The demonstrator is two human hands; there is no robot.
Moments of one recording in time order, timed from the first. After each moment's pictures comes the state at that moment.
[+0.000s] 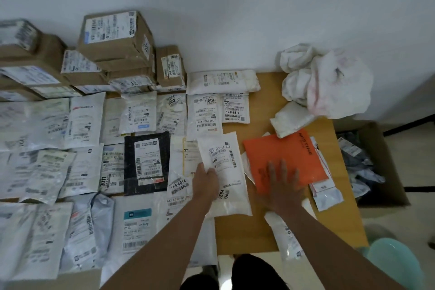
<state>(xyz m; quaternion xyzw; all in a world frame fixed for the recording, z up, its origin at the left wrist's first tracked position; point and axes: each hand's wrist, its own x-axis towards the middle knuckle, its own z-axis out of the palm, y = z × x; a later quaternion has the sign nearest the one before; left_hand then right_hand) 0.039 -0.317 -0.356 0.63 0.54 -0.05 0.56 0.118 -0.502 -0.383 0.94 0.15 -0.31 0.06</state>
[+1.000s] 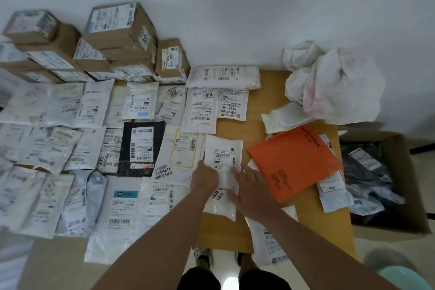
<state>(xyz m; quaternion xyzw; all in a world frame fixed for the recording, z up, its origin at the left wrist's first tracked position) 0.064 -0.365 -0.362 0.71 0.56 -0.13 0.41 0.123 -0.512 -0.382 0.85 0.41 -0.30 -0.10</state>
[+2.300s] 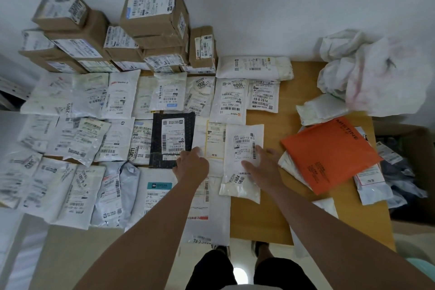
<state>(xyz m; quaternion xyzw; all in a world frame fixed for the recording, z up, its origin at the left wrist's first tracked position) -0.014 -0.256 -0.359 0.77 0.54 -0.18 0.28 0.101 -0.424 -0.386 0.86 0.13 -0.37 -0.33</state>
